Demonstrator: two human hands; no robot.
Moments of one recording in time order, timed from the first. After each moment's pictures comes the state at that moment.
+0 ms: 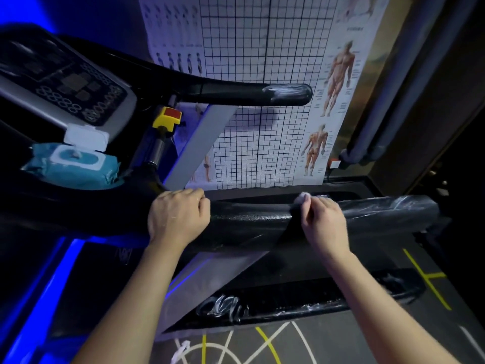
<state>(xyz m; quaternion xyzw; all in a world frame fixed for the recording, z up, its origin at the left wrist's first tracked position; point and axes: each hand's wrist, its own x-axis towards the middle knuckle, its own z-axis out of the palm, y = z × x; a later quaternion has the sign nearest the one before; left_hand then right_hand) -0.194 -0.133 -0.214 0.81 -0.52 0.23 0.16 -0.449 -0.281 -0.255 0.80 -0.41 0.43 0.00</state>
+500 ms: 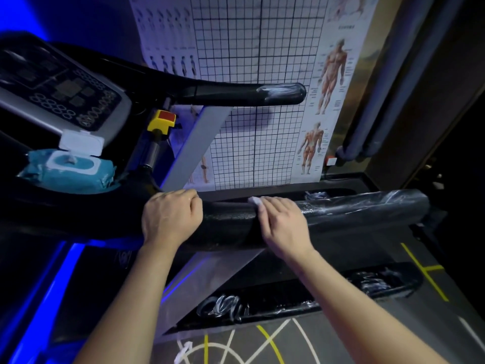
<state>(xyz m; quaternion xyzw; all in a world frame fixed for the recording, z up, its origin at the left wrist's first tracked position) -0.195 -0.128 -0.211 0.81 -0.51 0.22 0.17 -0.407 -0.248 -0.261 0.88 -0.30 0.37 0.02</state>
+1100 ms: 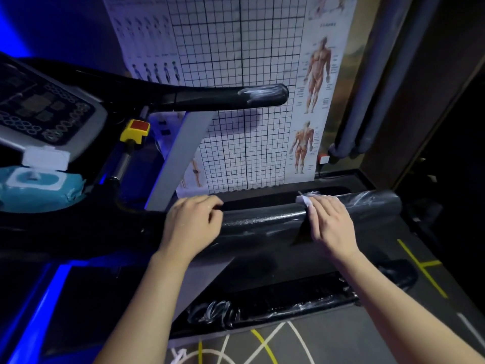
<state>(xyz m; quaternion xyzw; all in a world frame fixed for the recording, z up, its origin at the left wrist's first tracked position) -0.297 -0.176 -0.191 0.78 -0.58 0.10 0.22 -0.562 -0.354 -0.286 0.87 -0.32 0.38 0.07</state>
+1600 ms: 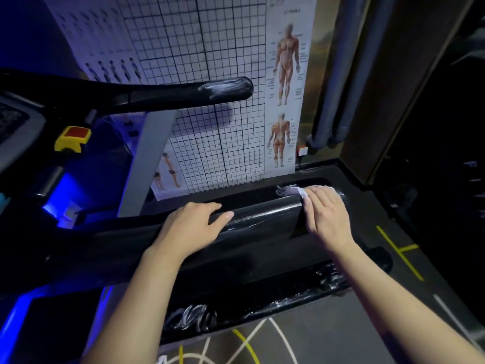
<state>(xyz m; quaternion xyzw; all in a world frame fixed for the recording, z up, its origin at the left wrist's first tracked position) -0.396 -0.273 -0.190 0.79 -0.60 -0.10 0.08 -0.663 -0.430 -0.283 0.85 -0.33 0.39 0.08</state>
